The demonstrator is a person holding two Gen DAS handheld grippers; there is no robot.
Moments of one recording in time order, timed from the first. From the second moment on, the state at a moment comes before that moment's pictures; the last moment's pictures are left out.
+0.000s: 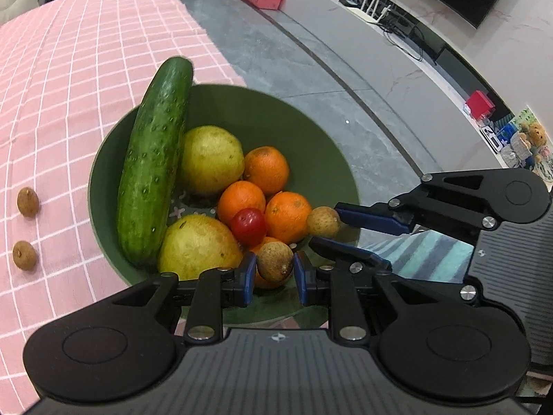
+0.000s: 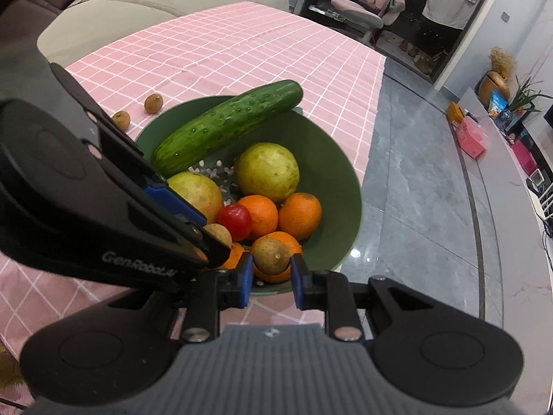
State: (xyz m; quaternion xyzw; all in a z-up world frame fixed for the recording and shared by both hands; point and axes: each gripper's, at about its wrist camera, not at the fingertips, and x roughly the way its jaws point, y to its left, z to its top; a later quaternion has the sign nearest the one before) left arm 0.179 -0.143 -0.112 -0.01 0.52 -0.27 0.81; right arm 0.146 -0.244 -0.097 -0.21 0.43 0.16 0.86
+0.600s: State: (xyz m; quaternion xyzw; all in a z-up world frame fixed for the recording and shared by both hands) left arm 0.175 -0.129 -0.102 -0.02 0.51 -0.26 0.82; right arm 0.145 -0.247 -0.091 -0.20 0.43 0.15 0.87
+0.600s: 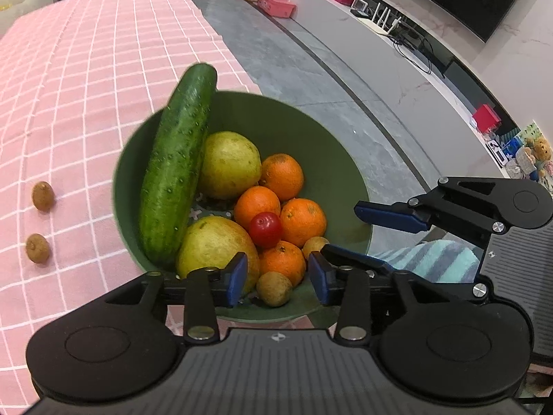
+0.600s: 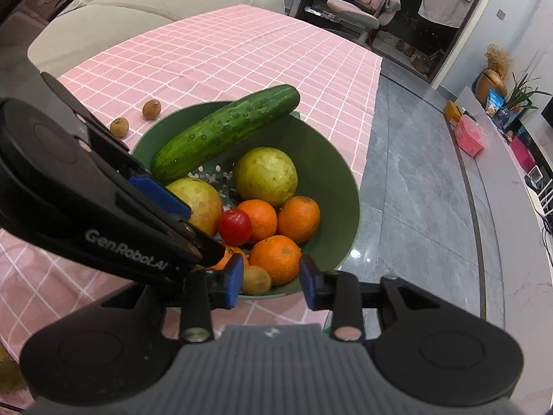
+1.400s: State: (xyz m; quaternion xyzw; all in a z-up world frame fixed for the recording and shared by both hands) left arm 0.143 -0.050 -0.032 0.00 0.40 -0.16 0.90; right arm 0.135 -0.216 -0.053 -0.12 0.37 0.12 0.91
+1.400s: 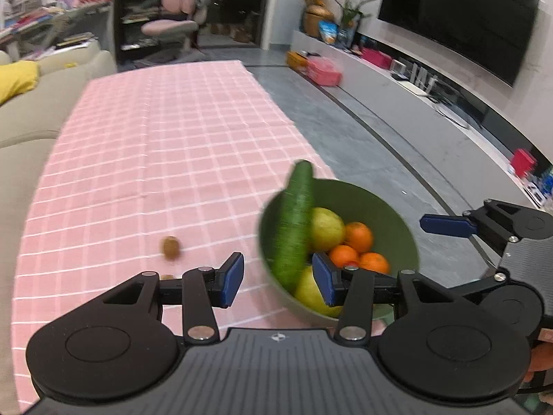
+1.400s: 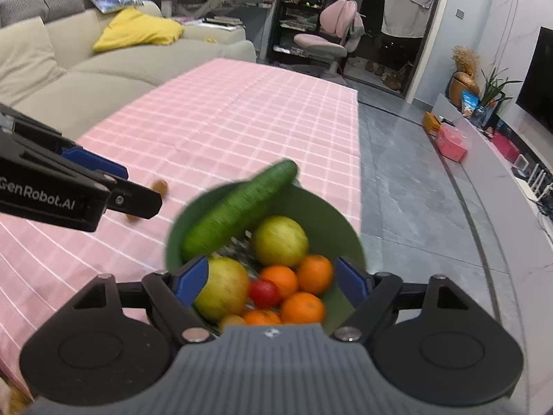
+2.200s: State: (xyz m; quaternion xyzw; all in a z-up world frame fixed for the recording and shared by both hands) left arm 0.169 0.051 -0.056 -0.09 0.40 -0.07 0.91; right arm 0.163 -0.097 -0.063 -0.17 0.33 0.26 0.89
